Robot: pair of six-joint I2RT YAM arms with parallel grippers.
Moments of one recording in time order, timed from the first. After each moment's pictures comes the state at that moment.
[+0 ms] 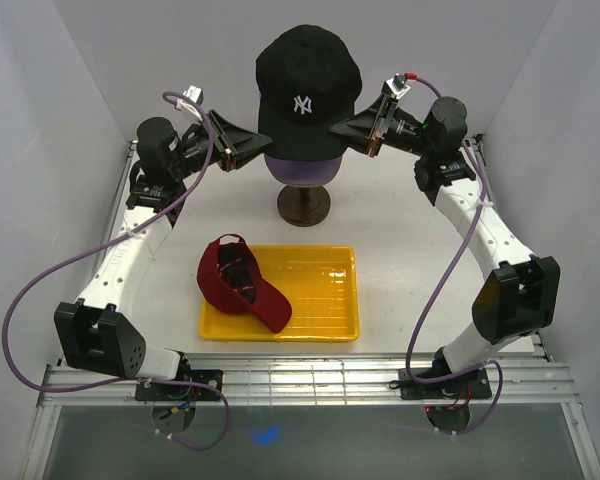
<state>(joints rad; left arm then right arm) -0.19 1.40 1.36 0.13 0.77 -1.22 0.28 1.59 1.49 0.32 -0.95 1.43</state>
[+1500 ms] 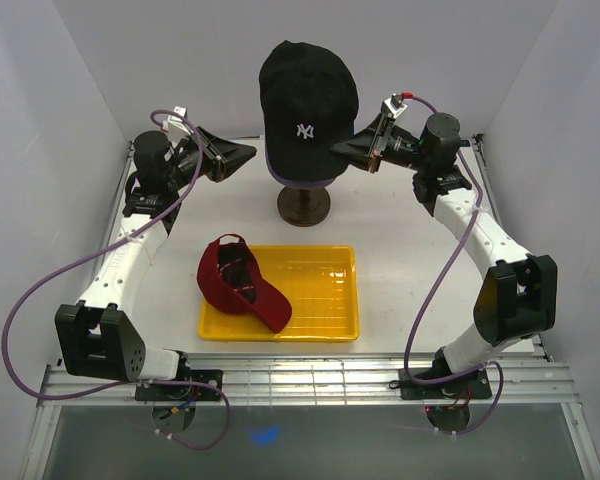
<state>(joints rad) -0.12 1.37 1.22 0.10 0.69 -1.25 0.27 1.58 1.33 0.38 -0.96 1.37</state>
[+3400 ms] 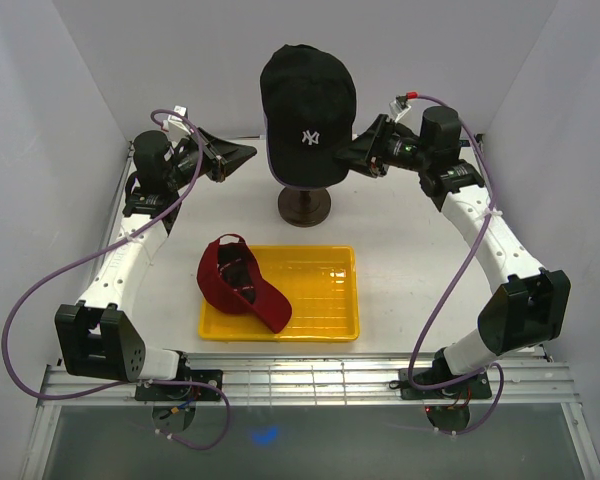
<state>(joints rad) -0.12 1.37 1.22 0.11 0.70 -1.26 0.28 1.52 1.44 -0.13 -0.80 0.96</state>
